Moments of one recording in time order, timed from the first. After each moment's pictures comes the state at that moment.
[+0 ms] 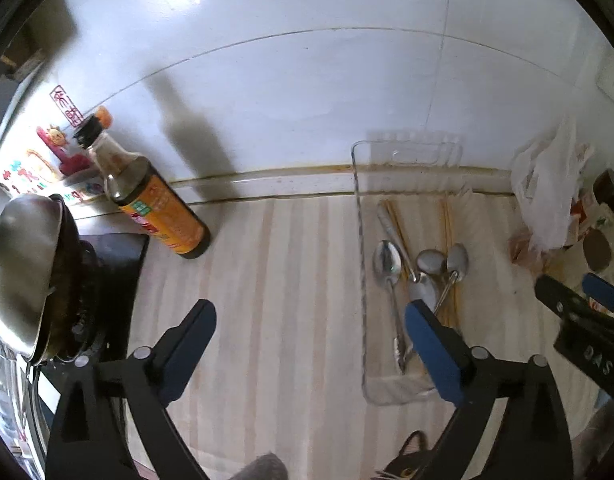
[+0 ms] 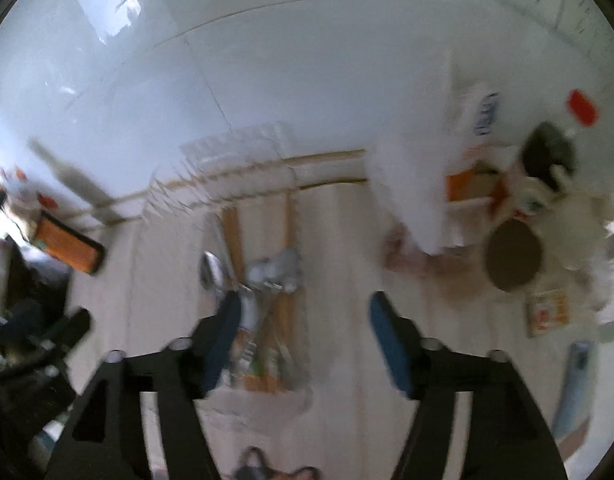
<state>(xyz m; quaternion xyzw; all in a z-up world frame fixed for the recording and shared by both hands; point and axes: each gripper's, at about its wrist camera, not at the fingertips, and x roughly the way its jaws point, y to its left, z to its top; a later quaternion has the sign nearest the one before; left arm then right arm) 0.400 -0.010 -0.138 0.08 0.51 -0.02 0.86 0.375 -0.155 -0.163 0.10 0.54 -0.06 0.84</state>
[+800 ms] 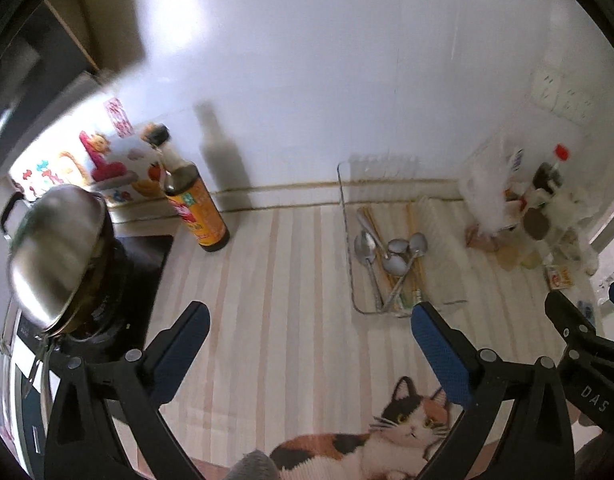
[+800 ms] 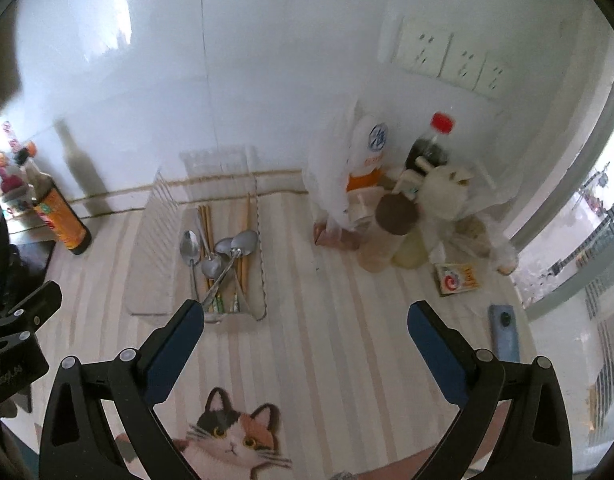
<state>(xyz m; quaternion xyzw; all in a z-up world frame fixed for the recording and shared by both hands) 0.277 0.016 -0.075 0.06 0.43 -0.05 0.90 0.231 -0.119 -0.088 0.04 0.45 -0.15 0.88</state>
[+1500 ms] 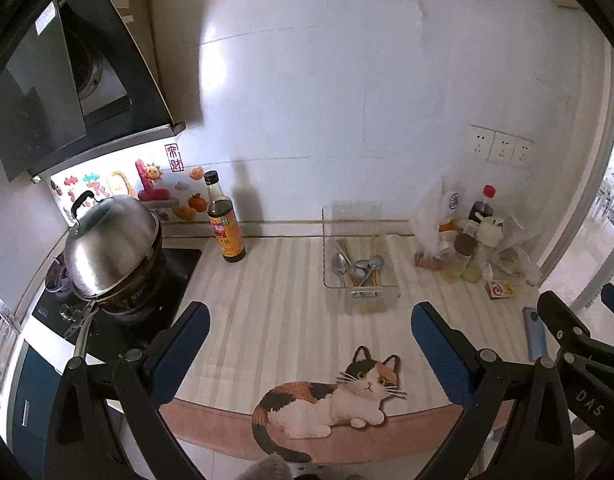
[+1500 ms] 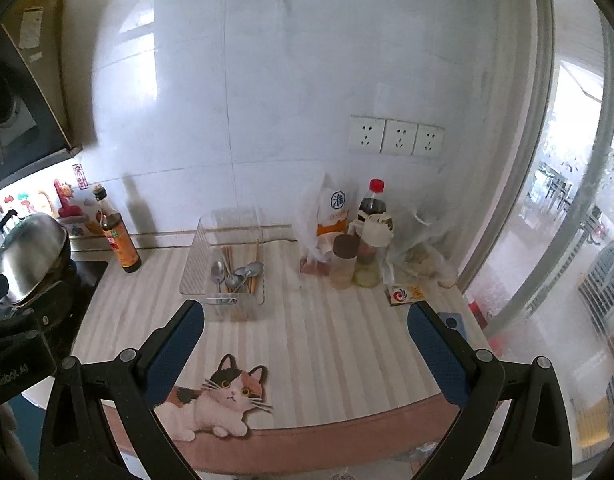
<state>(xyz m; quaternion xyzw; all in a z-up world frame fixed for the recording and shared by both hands) 0.113 0.025 0.023 0.03 0.34 -0.06 0.94 0.041 -0.120 0.033 0.03 0.33 -0.13 0.93</state>
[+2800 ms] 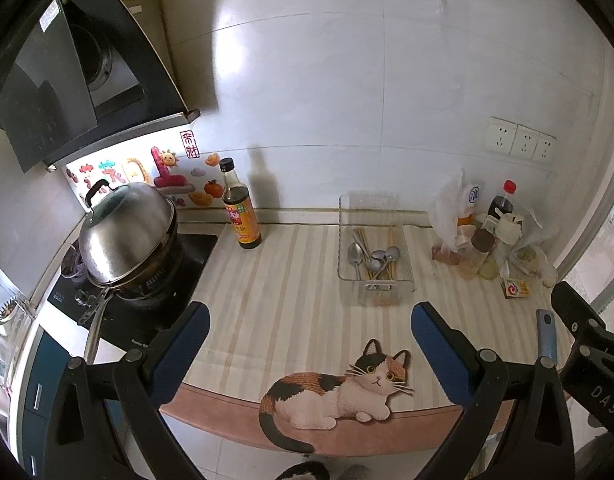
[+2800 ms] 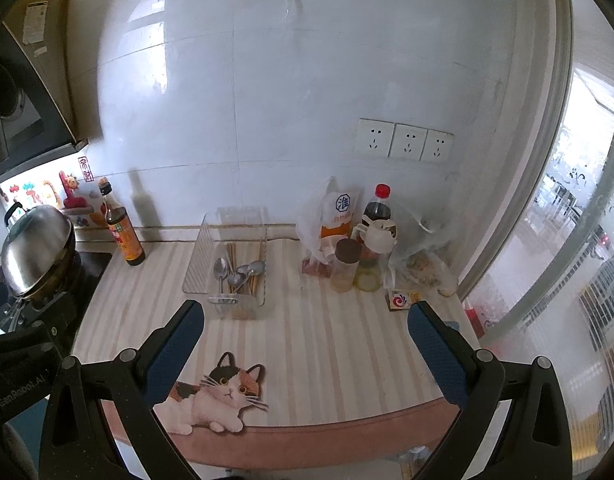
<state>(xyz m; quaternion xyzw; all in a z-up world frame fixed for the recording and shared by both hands) 0.125 0.017 0.023 0.03 0.37 -0.01 0.93 0.057 -0.125 0.050 0.02 0.35 -0.12 0.93</state>
